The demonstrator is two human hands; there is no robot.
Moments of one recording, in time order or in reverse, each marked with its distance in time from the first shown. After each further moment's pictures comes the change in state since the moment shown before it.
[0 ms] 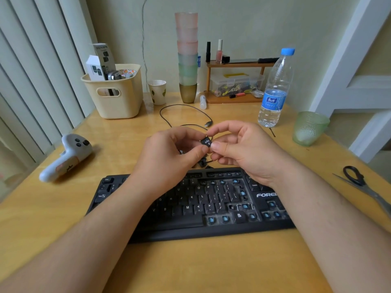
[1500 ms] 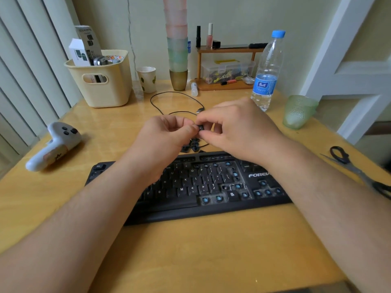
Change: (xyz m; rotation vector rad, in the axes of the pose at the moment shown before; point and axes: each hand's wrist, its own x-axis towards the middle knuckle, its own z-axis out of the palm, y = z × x) left_hand 0.002 0.006 0.008 -0.319 -0.044 -0.245; right_hand -0.008 -0.019 0.001 -1.077 0.062 -0.600
